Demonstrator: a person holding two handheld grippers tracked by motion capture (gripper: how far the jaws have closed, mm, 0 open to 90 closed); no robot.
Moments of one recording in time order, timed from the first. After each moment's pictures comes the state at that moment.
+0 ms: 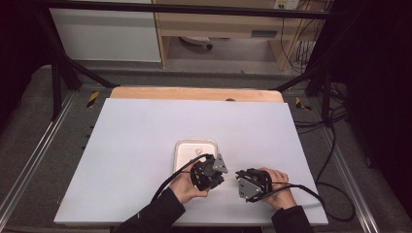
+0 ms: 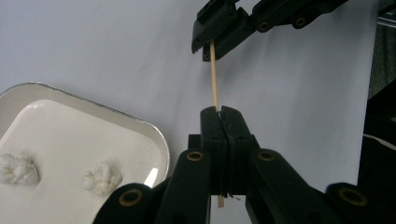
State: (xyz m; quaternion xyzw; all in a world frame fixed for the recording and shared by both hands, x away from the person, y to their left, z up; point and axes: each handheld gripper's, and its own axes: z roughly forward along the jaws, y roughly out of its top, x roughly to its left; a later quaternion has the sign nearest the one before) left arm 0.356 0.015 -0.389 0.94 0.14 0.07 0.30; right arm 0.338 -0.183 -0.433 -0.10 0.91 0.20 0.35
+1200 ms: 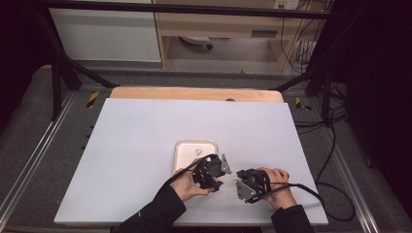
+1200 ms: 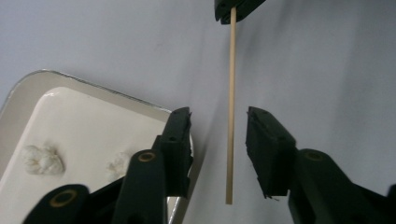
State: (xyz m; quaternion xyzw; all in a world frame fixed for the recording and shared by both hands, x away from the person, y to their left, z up) left arm 0.363 0.000 -0.398 0.96 0.13 0.11 0.23; right arm 0.335 -0.176 -0.427 -0.14 0.91 0.14 0.37
